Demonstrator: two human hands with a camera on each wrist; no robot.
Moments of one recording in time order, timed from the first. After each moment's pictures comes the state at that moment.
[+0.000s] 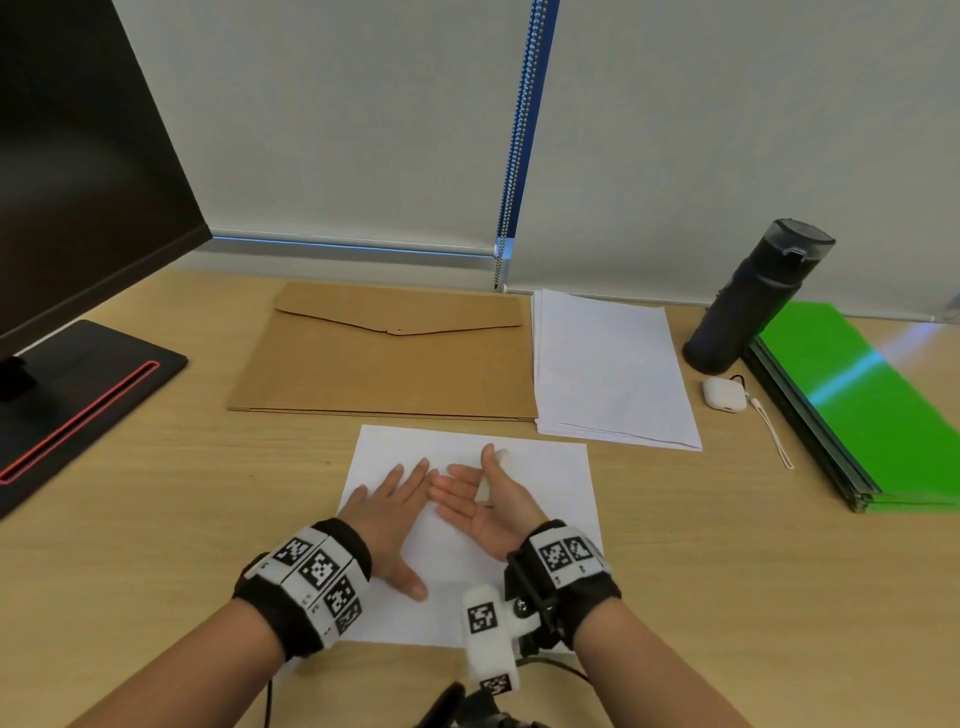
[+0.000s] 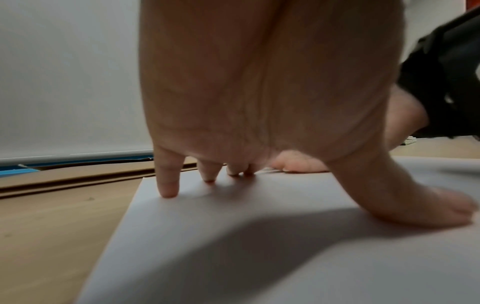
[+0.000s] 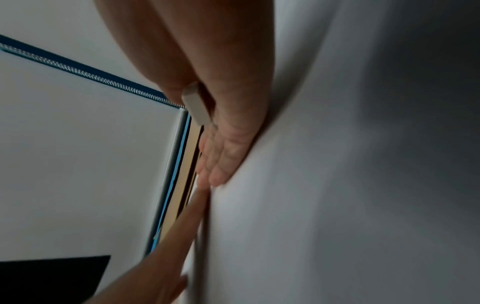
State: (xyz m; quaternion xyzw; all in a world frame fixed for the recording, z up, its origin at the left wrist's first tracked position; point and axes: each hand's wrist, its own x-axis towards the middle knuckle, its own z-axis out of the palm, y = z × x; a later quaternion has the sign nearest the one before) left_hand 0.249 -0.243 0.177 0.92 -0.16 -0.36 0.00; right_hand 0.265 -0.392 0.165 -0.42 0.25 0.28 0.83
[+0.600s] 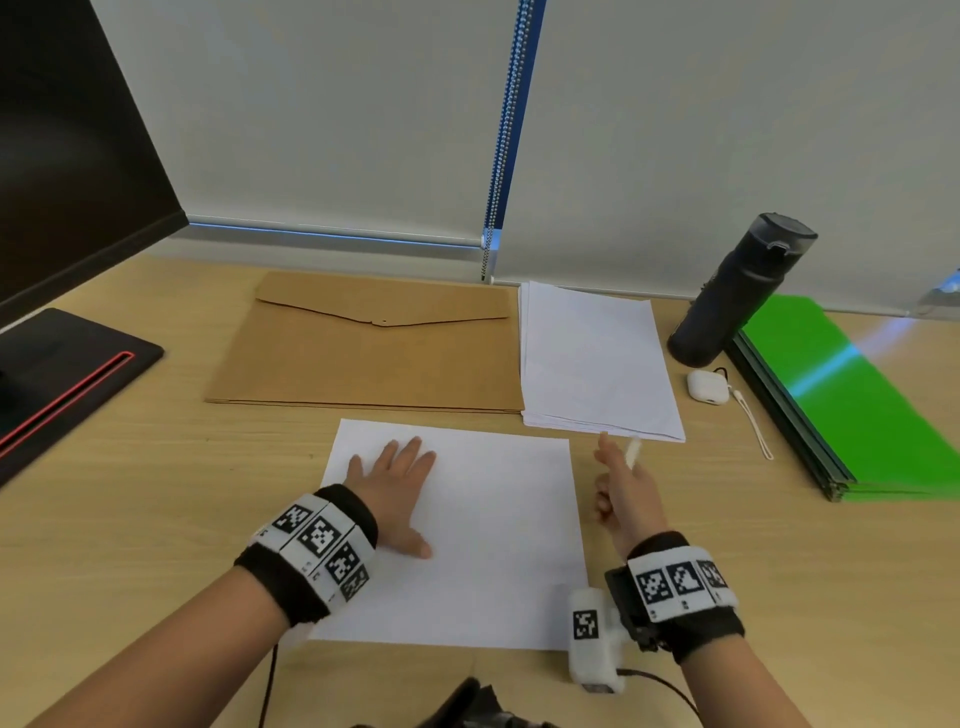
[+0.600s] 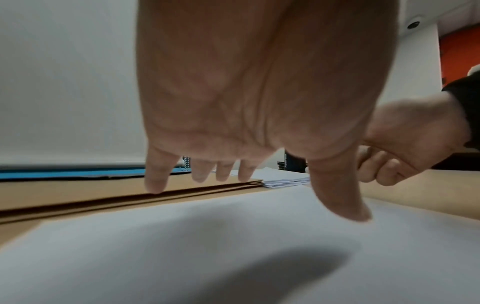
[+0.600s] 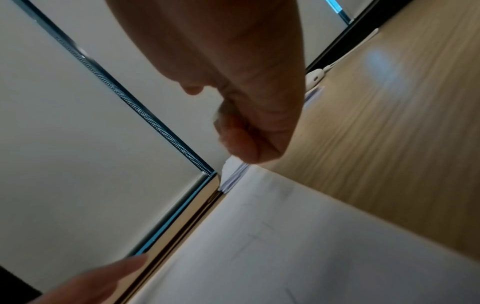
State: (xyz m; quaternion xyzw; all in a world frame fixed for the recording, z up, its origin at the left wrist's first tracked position) left_hand 0.261 -0.260 0.195 0.92 -0.15 -0.36 0.02; right_hand 0.256 -0.507 0.186 -0.67 0.32 0.03 0.67
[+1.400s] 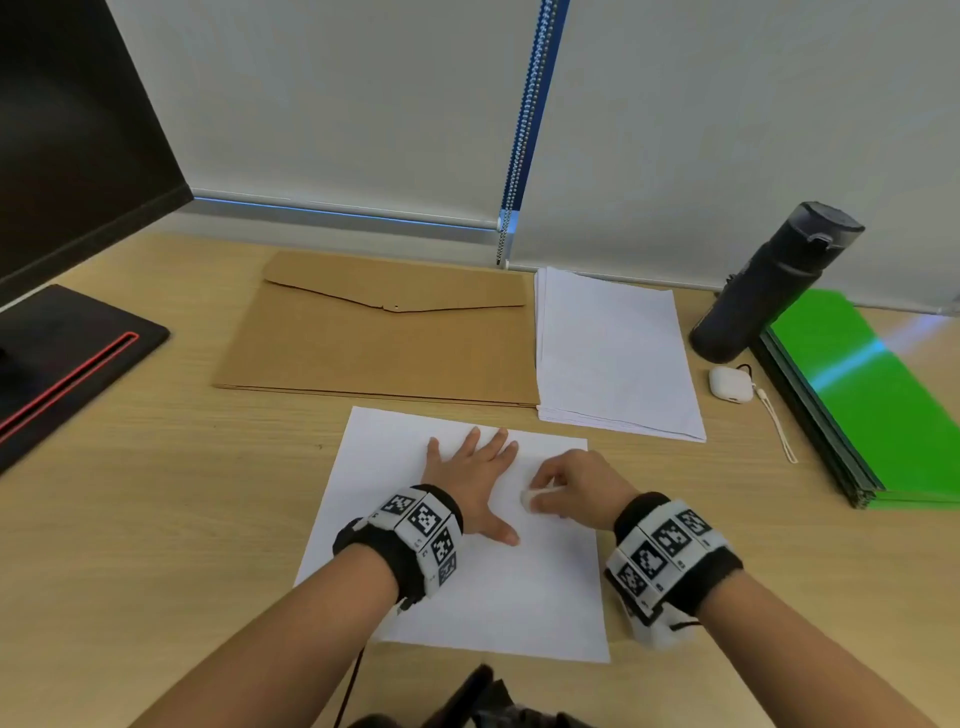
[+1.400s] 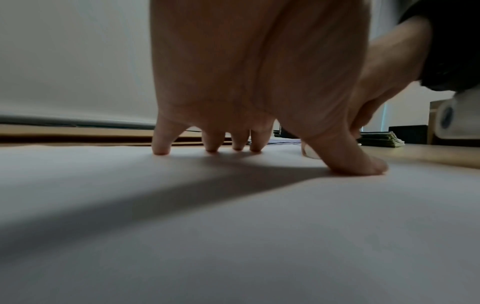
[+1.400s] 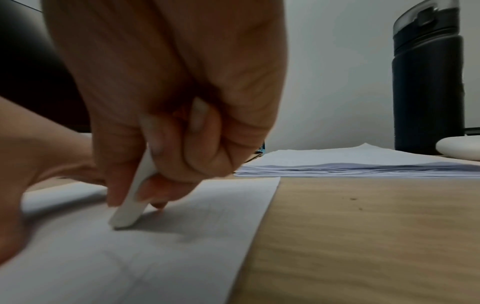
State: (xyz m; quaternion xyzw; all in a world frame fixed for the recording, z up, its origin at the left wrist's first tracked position) left_hand 0.283 -0.315 0.164 0.93 -0.20 -0.30 0.08; right_hand 0.281 -0.480 0.191 -0.93 -0.06 0.24 0.26
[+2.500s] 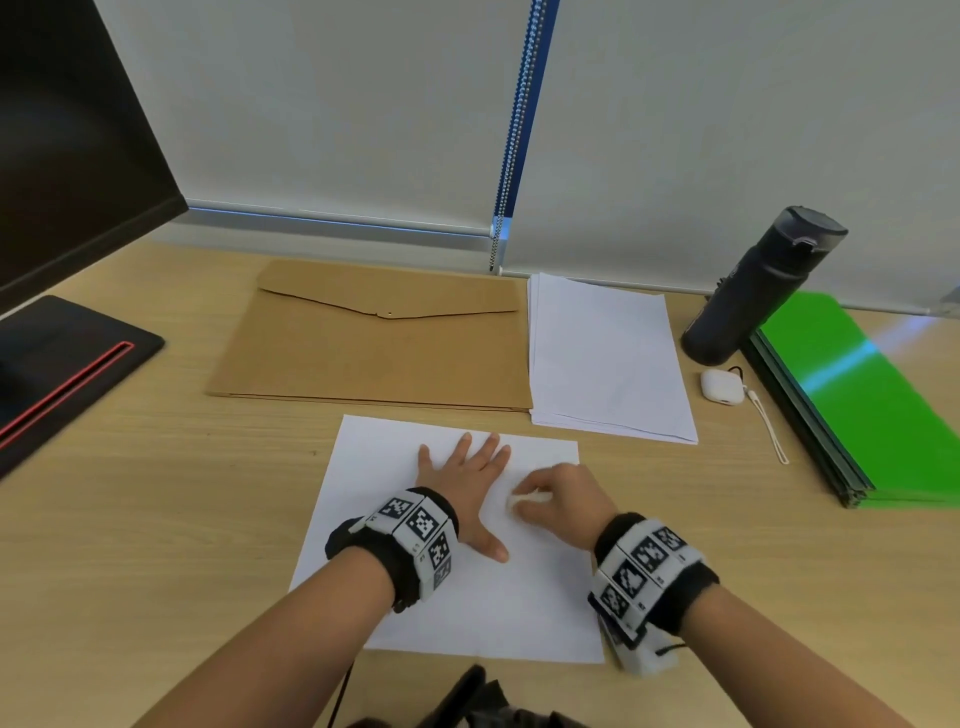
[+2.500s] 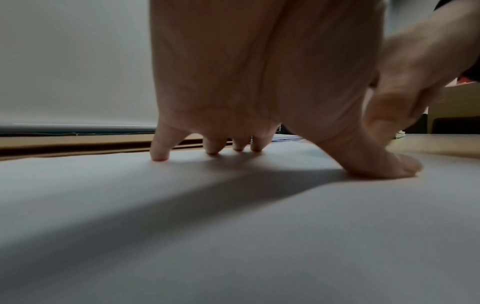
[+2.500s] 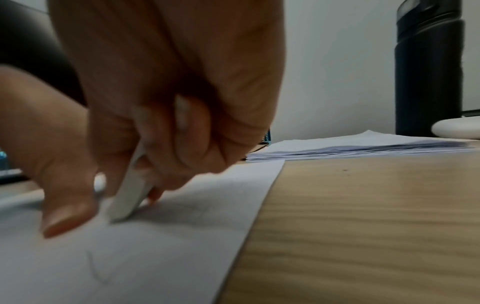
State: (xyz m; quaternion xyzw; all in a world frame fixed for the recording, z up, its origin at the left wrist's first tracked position) left_hand 0.283 -0.314 0.159 0.93 -0.21 -0.31 0.06; right_hand 0.270 -0.474 0.182 -0.94 -0.07 0.19 0.27
